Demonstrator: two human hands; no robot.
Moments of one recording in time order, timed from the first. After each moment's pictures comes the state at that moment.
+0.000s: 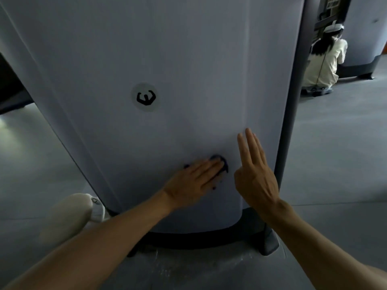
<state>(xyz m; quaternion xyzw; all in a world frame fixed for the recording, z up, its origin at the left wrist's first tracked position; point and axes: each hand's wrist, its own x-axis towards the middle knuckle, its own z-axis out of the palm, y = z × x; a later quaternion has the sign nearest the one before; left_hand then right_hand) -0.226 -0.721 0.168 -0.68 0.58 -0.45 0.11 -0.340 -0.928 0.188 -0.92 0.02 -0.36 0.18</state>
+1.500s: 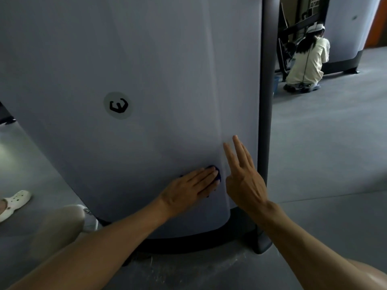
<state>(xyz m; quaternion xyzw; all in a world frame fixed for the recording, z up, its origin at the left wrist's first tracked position) -0.232 -0.751 0.149 -0.65 0.58 -0.43 0.23 -0.350 -0.953 0.173 -0.92 0.02 -0.33 0.20</state>
